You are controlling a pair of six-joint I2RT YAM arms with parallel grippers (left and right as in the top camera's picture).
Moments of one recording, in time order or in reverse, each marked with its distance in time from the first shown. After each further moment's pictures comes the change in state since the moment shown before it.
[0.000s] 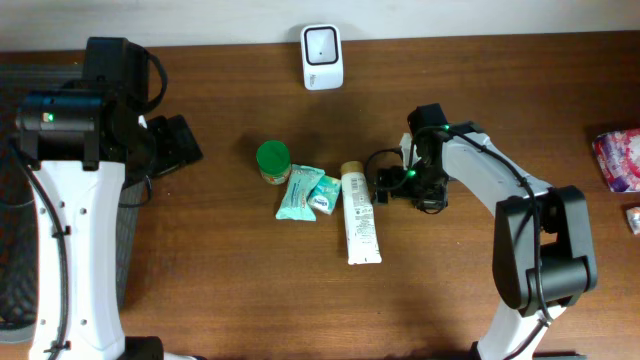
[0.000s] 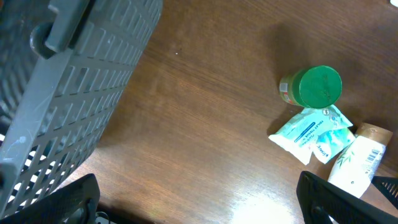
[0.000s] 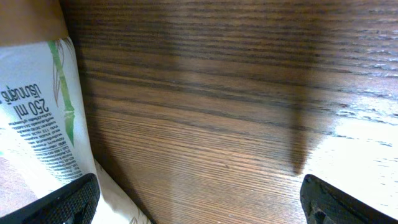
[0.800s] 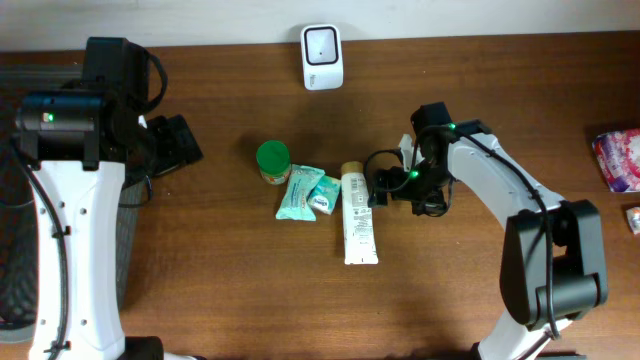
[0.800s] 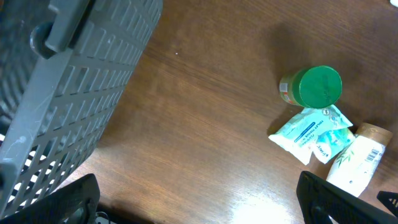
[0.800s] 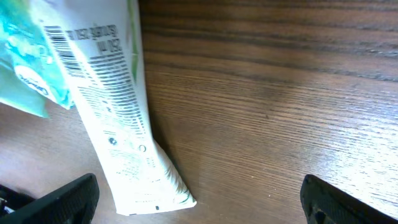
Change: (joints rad) left arm 0.000 0.000 0.000 0.000 0.000 0.000; right arm 0.003 -0.076 0.003 -0.097 -0.095 0.000
